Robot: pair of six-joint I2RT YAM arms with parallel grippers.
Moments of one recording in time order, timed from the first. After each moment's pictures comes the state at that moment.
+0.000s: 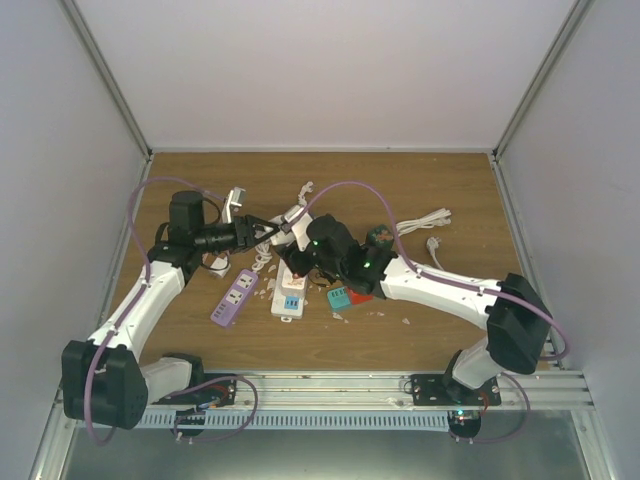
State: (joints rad) left arm -0.14 1.16 0.82 -0.17 0.99 -0.67; right arm 0.99 1.55 1.14 -0.07 0.13 0.07
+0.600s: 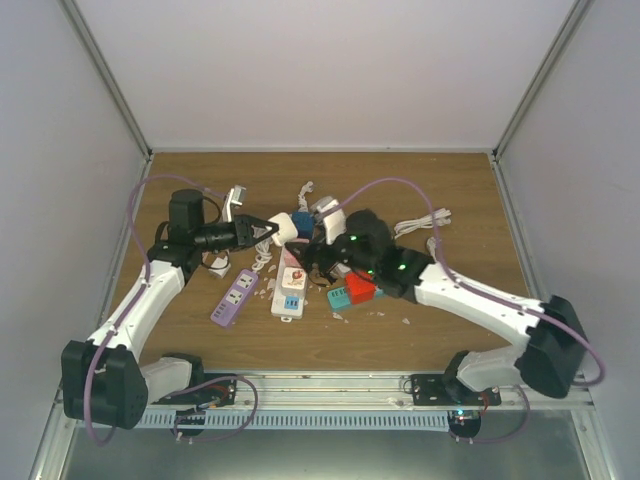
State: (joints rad) left arm -0.14 1.16 0.83 -0.17 0.98 -0.63; right arm 0.93 1.38 1.03 -0.03 -0.02 0.16
